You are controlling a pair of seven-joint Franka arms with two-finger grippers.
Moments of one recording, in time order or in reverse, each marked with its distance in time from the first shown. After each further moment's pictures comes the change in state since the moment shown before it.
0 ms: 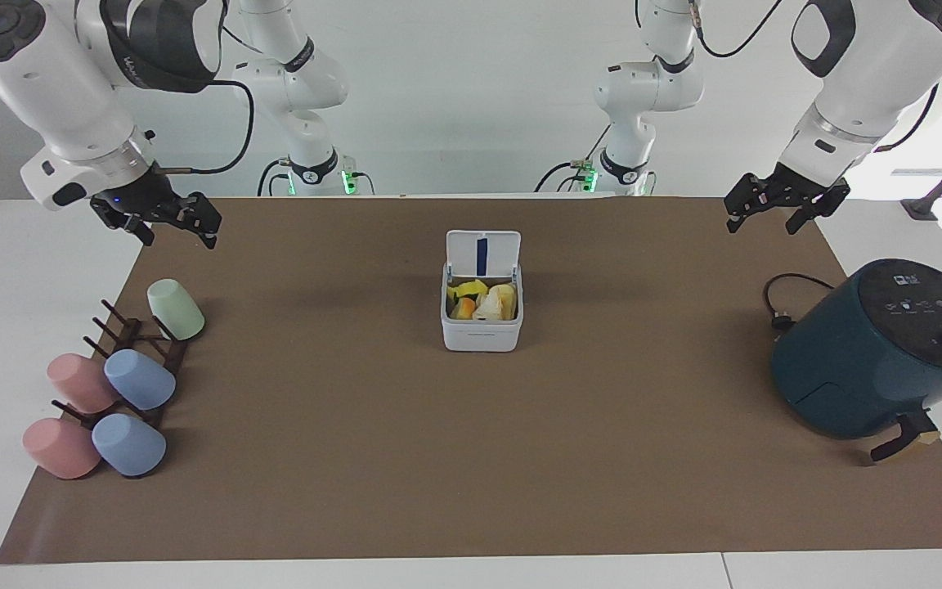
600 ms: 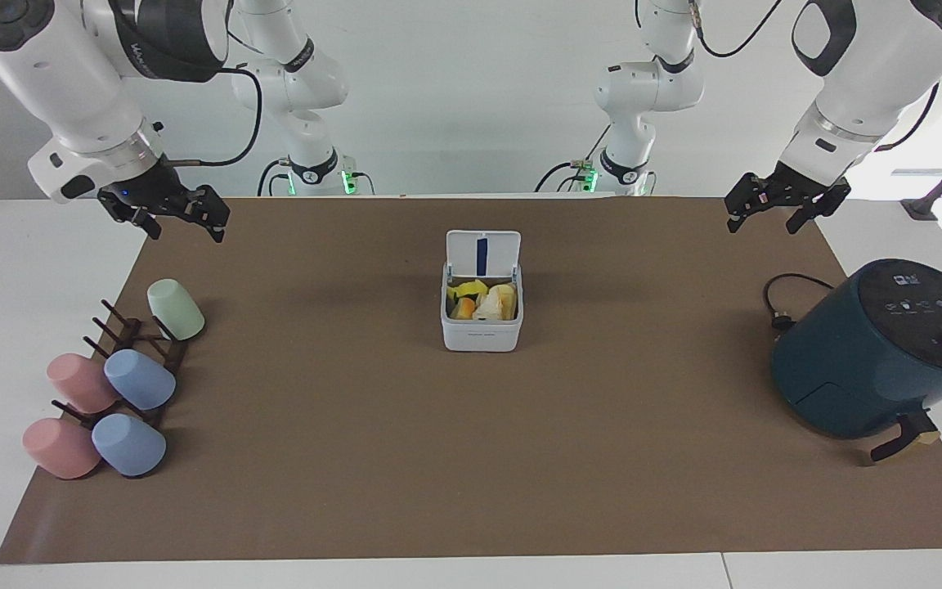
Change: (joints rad) left arm 0.000 0.000 0.000 0.002 0.000 -0.001 0.000; right arm 0.000 0.002 0.023 0.025 0.000 -0.042 0.024
